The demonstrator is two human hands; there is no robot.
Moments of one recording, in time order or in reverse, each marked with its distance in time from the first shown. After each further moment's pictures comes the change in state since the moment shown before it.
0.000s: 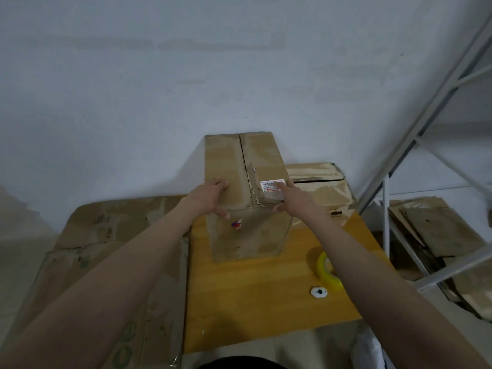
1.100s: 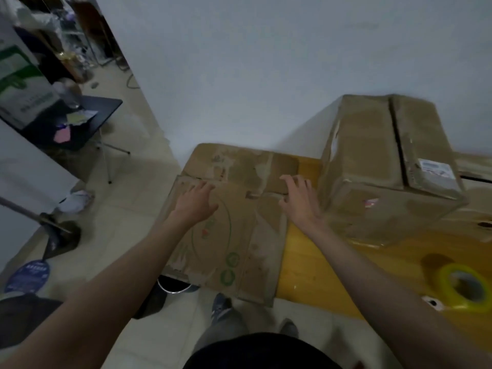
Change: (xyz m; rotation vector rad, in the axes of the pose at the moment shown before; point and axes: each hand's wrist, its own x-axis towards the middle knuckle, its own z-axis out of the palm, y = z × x) left_hand -0.215 -0.267 0.112 -0.123 0.136 -0.527; right_hand -0.034 -0.261 0.167 0.061 0.214 -0.415
